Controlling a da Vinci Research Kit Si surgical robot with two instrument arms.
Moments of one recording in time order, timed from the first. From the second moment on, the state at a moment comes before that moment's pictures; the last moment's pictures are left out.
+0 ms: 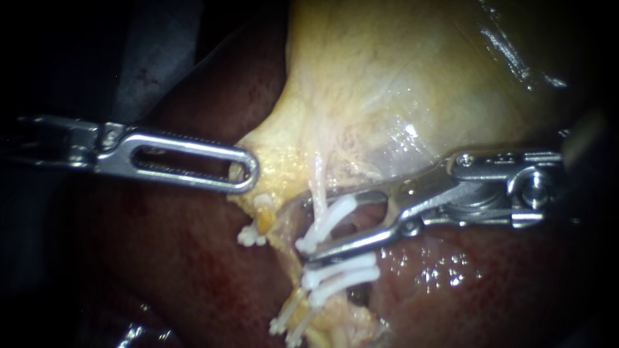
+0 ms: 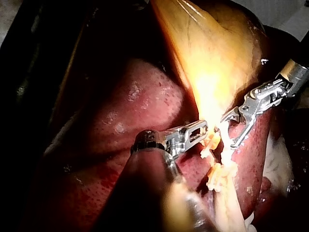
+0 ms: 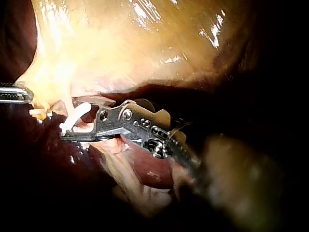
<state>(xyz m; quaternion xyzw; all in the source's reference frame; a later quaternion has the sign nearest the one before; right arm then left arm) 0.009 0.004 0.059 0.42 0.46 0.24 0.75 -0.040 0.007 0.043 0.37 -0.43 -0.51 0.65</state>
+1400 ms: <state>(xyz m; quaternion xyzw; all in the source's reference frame) 0.012 0.002 0.061 0.39 0.53 0.19 0.73 -0.040 0.007 0.044 0.37 -0.43 -0.51 0.65</state>
